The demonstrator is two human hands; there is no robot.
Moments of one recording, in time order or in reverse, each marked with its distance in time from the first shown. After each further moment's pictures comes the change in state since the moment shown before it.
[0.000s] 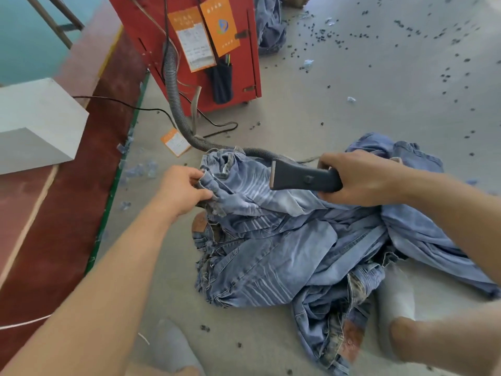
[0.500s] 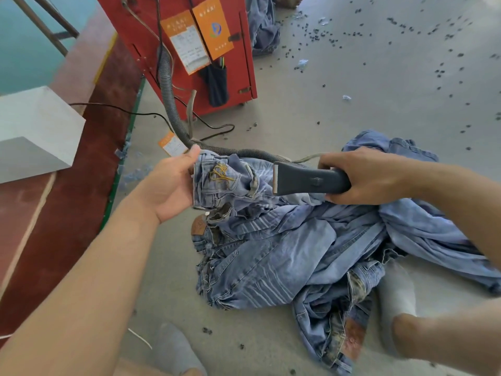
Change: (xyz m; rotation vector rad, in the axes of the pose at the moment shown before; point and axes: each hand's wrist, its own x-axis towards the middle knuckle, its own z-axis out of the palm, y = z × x) left_hand -0.006 0.028 -0.023 -1.025 -0.479 -0.135; right_hand -0.012 0.013 -0.010 0.075 -0.066 -0.078
